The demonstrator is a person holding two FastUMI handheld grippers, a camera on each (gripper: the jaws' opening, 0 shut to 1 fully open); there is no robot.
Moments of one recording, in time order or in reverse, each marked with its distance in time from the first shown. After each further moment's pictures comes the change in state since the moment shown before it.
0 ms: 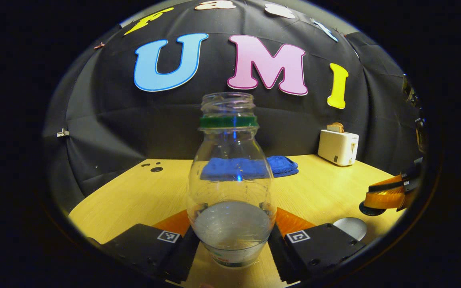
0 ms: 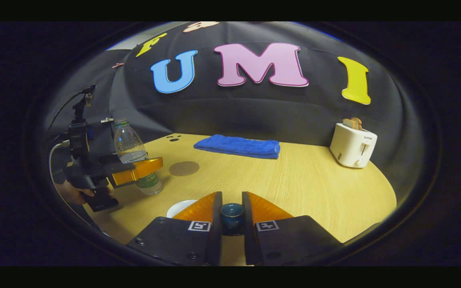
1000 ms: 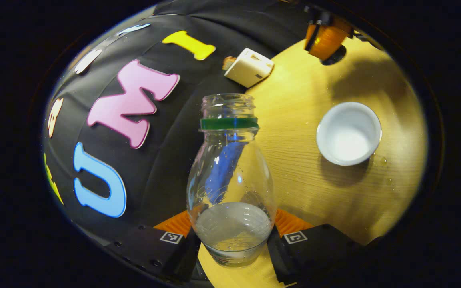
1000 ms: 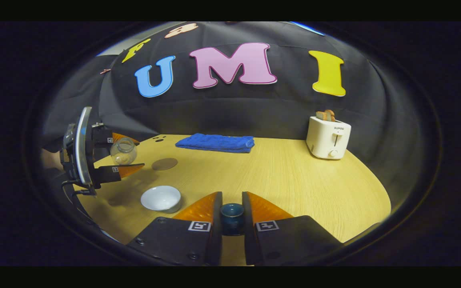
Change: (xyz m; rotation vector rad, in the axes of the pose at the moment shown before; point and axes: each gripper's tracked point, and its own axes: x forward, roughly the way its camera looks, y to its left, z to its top) left arm -0.004 -0.033 -0.009 1.232 0.148 -0.132; right arm -0.043 -0.080 -0.017 0.039 0.005 -0.077
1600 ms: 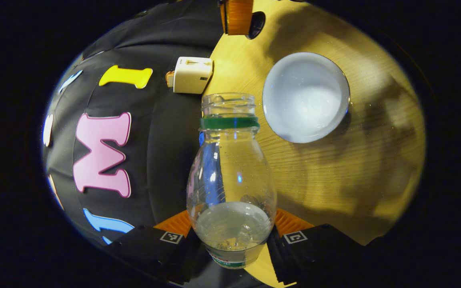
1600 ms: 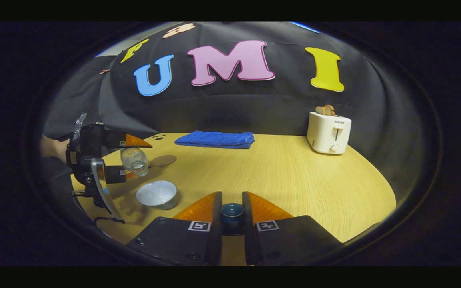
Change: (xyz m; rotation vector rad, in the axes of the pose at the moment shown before) left arm 0.010 -0.027 0.006 0.449 -0.007 -0.047; right arm 0.005 0.006 -0.010 0.008 0.000 0.022
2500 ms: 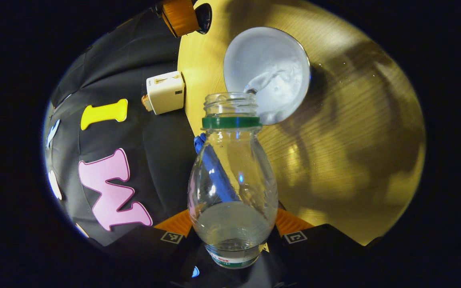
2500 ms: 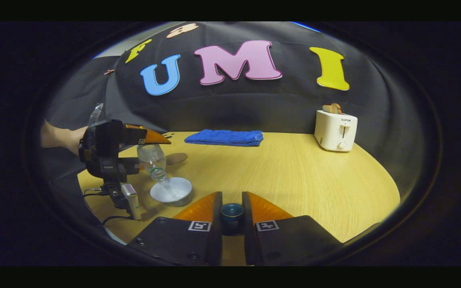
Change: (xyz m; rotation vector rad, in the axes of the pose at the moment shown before) left arm 0.007 0.006 -0.003 0.310 0.008 0.011; right arm -0.011 0.021 -0.008 0.014 0.011 0.045
